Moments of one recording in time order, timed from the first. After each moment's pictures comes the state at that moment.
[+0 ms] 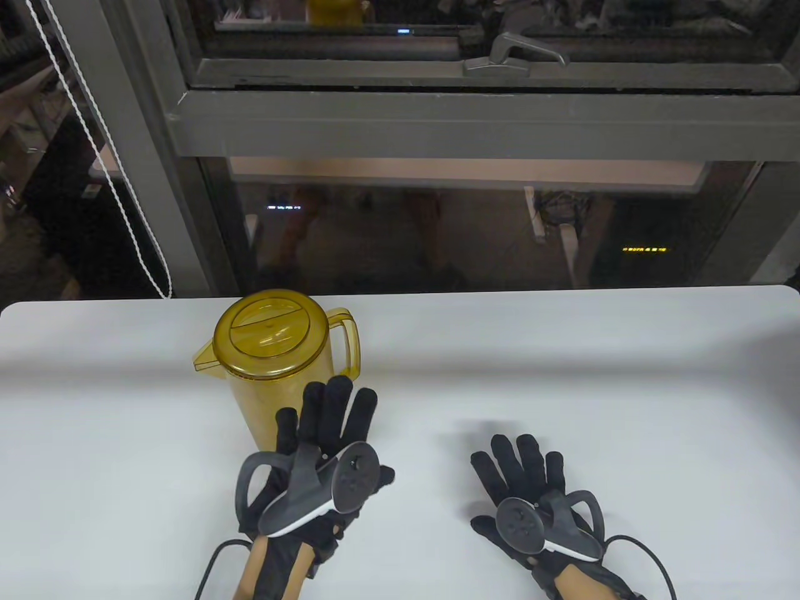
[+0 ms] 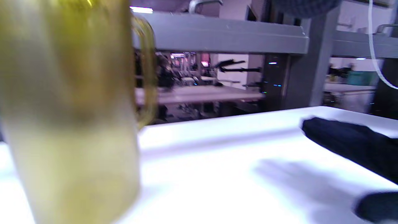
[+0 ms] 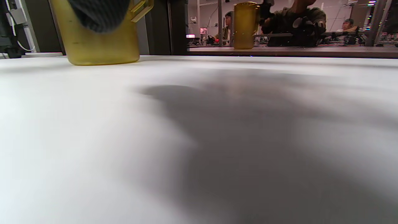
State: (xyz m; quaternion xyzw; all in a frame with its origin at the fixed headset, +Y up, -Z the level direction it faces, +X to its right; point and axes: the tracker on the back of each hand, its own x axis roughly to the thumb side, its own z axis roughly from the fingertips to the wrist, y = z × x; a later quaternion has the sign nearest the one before) left_hand -0.104 -0.621 -0.270 -0.02 -0.16 0.00 0.99; right_hand 0.155 -0.752 -0.279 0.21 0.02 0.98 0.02
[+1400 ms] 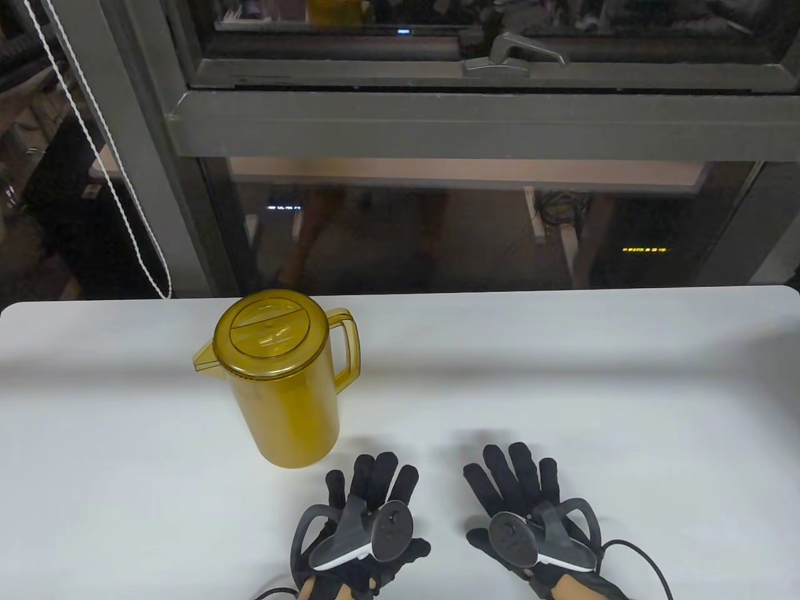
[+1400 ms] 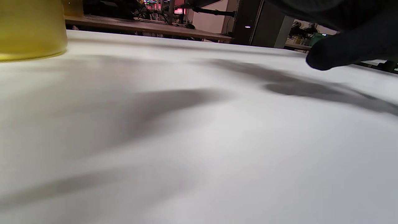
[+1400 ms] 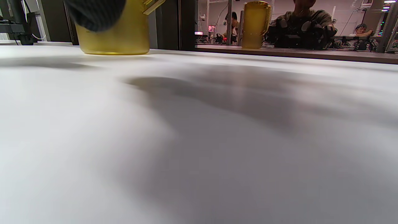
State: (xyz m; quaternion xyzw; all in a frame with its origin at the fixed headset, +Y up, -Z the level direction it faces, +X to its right) left_hand -0.074 -0.747 -0.266 -0.13 -0.22 0.03 0.97; right_hand 0.150 -0.758 -0.269 0.23 0.02 0.97 0.00
